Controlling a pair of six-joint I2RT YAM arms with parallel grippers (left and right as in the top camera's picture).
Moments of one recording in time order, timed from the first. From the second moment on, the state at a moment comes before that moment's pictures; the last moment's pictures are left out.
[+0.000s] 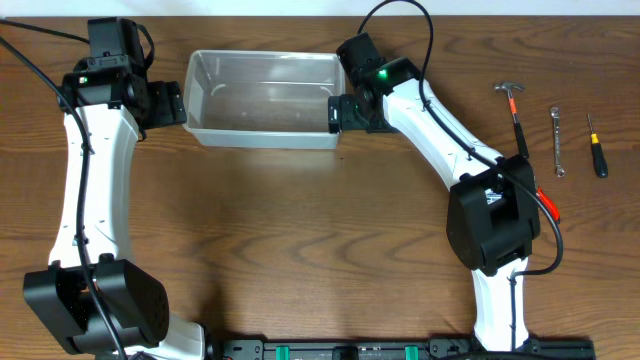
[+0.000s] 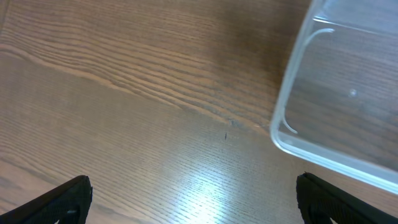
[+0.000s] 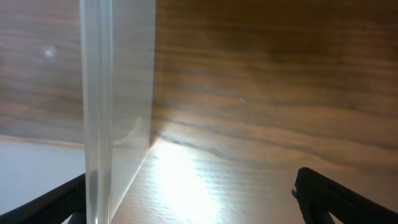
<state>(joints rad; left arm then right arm) 0.12 1.70 1.61 -1.02 -0.22 -0.07 0.48 2.19 1.87 -0.98 0.05 0.45</state>
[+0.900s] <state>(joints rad) 0.12 1.70 1.61 -1.04 -0.22 -0.07 0.28 2.19 1.92 -1.36 0.09 0.14</state>
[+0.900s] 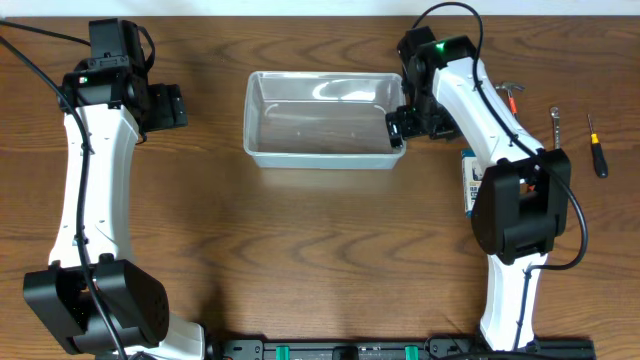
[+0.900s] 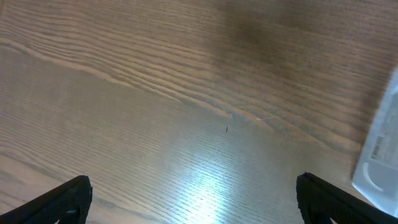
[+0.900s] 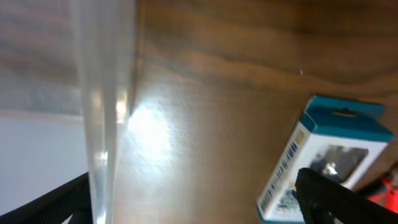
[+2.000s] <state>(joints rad) 0.12 1.70 1.61 -1.04 -0.22 -0.07 0.18 2.19 1.92 -1.37 0.09 -0.15</state>
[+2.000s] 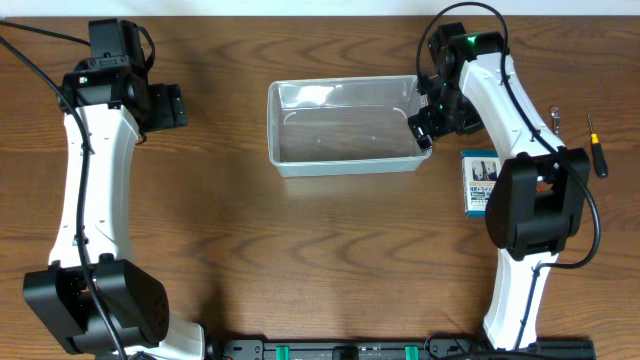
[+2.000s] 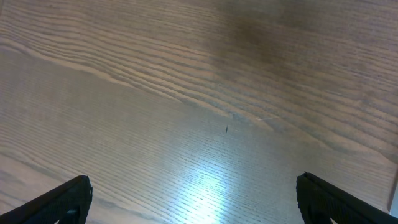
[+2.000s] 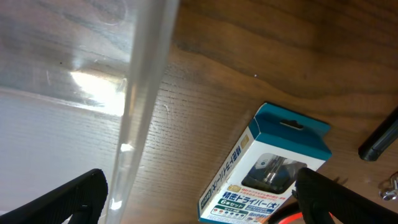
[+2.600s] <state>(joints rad) 0.12 1.70 1.61 -1.04 -0.22 -0.07 0.20 2.19 1.92 -1.41 0.09 -0.07</state>
